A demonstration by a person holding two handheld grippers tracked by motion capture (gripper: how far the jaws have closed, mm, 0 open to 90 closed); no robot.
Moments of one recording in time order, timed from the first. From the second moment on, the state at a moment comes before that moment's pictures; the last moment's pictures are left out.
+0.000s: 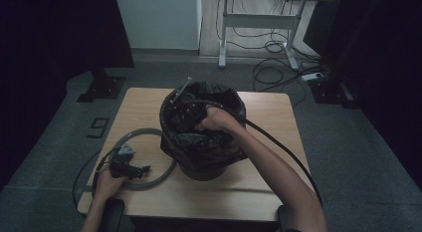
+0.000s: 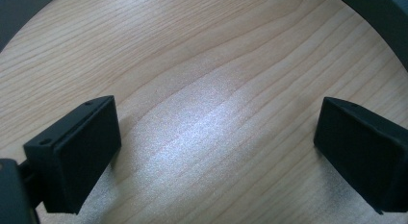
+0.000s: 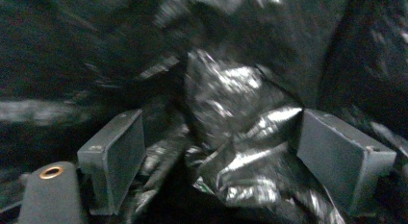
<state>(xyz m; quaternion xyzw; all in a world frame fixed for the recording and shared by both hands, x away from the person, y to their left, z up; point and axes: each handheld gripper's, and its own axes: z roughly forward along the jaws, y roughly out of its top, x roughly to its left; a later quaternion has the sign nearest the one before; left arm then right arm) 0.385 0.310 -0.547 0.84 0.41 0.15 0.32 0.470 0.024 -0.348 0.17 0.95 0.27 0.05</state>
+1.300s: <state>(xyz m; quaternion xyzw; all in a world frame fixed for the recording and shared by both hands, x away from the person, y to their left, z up) 0.385 0.310 -0.547 0.84 0.41 0.15 0.32 0.495 -0.007 -0.325 0.19 0.92 0.31 0.11</state>
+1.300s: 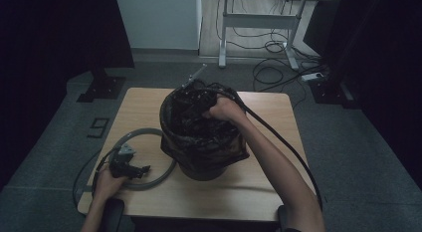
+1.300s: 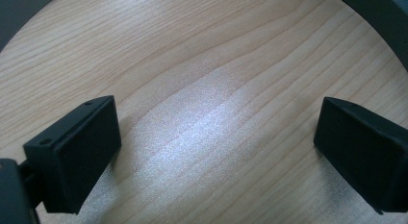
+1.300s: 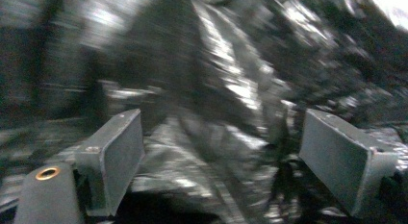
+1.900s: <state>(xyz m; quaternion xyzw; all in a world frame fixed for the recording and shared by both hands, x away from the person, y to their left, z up) 0.385 0.310 -0.547 0.84 0.41 0.15 0.32 0.482 -0.016 -0.314 0.17 0.93 0.31 0.10</state>
